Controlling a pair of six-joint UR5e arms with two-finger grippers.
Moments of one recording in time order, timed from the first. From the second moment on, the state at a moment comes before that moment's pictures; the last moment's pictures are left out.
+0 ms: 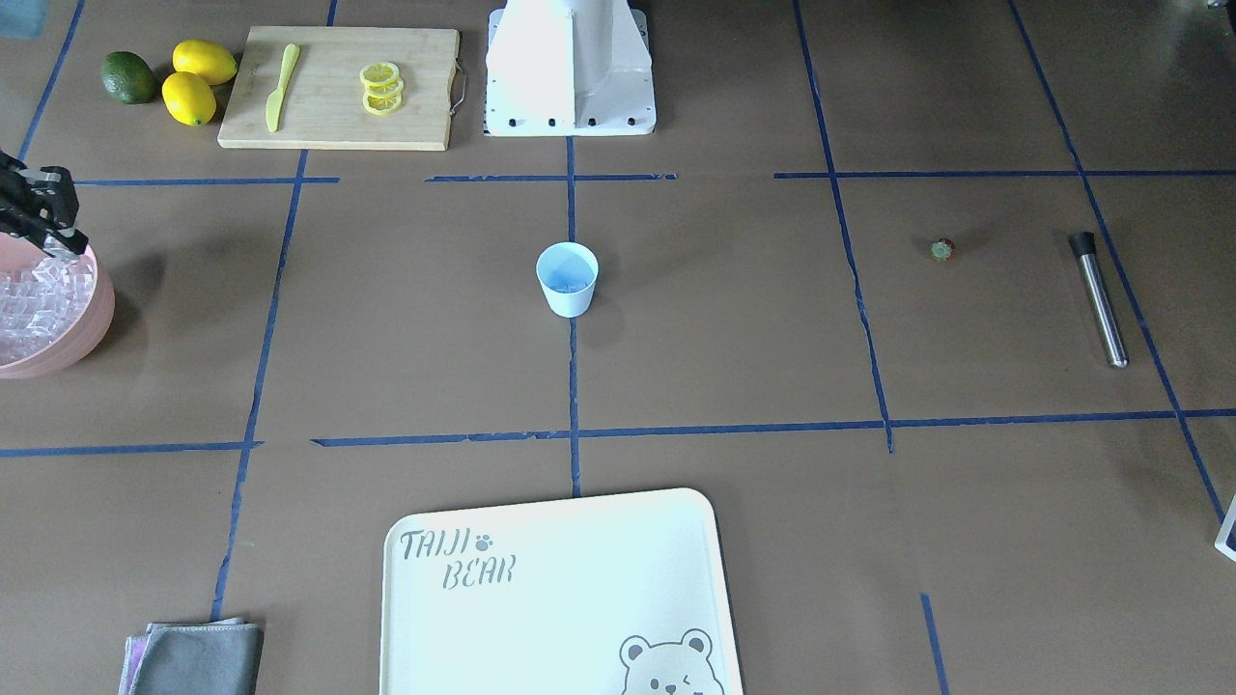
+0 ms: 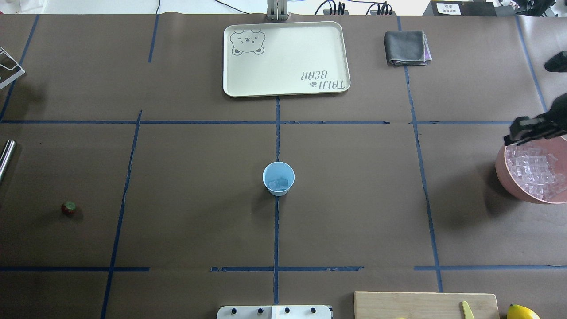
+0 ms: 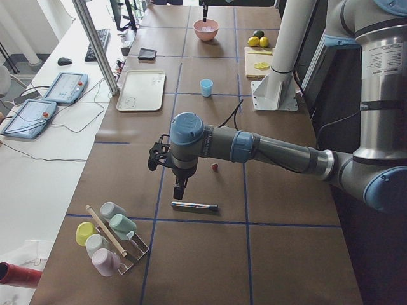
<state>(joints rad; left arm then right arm) -1.61 -1.47 -1.90 -1.50 -2.40 0.05 1.08 -1.54 2.09 -1.58 2.28 0.67</state>
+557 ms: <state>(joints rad) -1.61 -1.47 -1.89 -1.50 -2.40 0.05 0.64 -0.97 1.99 -1.84 2.03 1.18</state>
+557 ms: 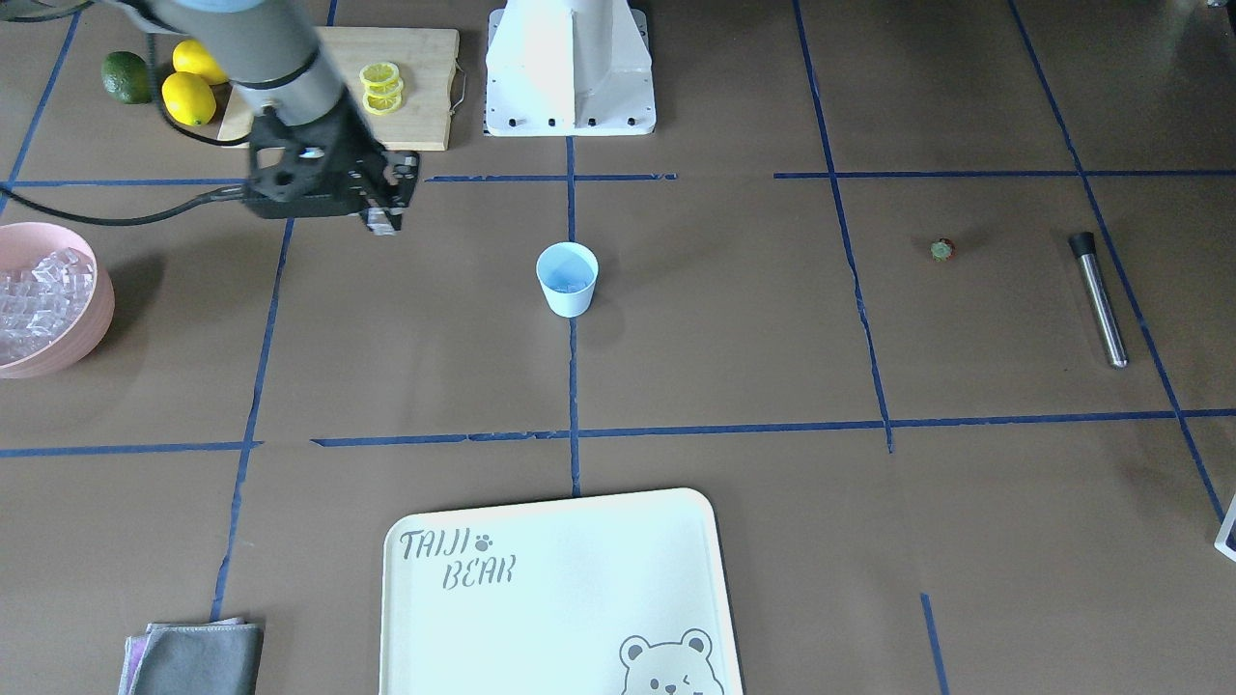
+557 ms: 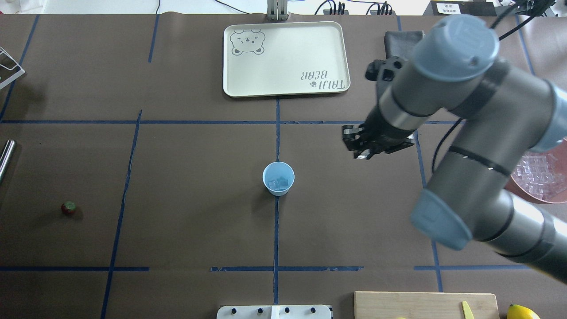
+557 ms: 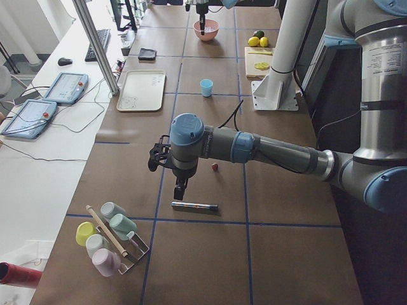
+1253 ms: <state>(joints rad) -1.61 -1.47 -1.88 -1.50 -2.40 0.05 0.46 -0.72 1.69 -1.84 1.85 1.31</state>
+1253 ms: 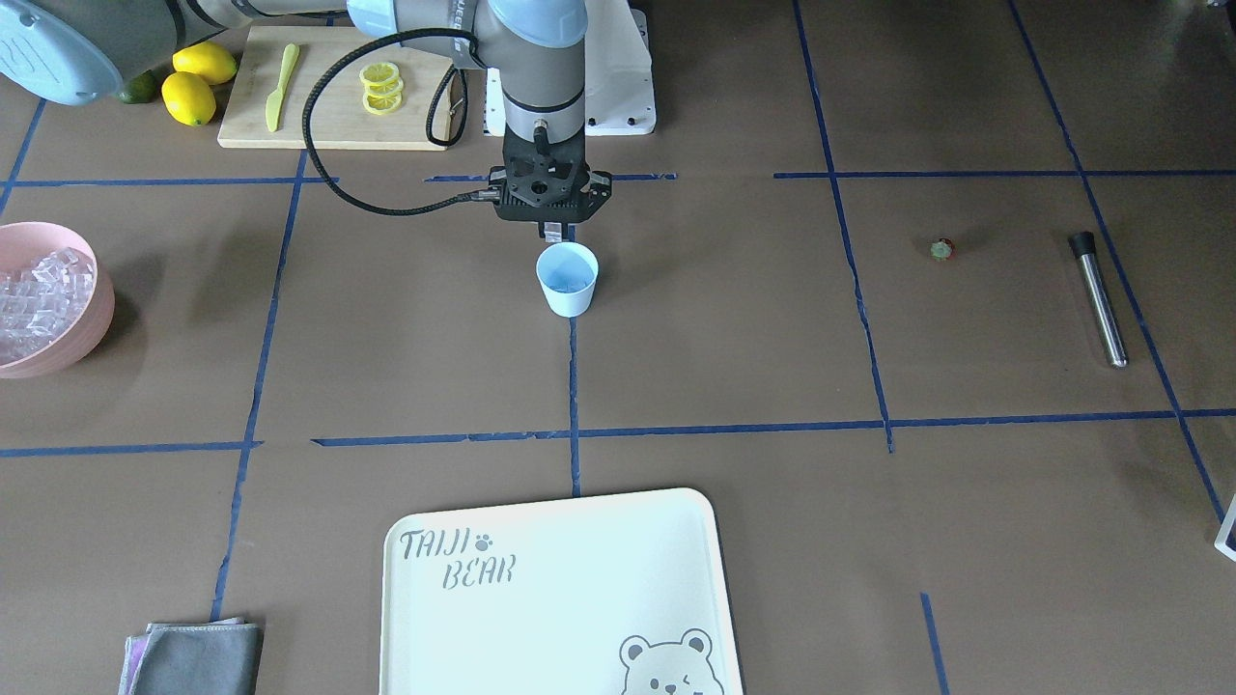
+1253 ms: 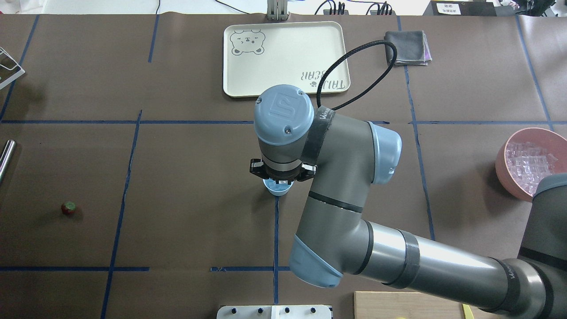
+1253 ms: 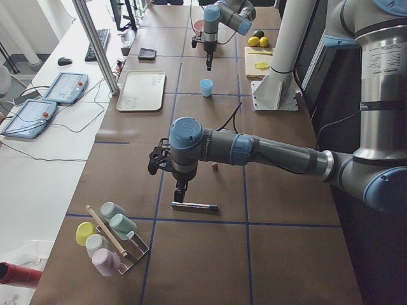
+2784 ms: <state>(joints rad) -1.61 -1.47 -1.88 -1.50 -2.40 0.05 0.45 -0.67 1.60 -1.80 1.83 1.31</state>
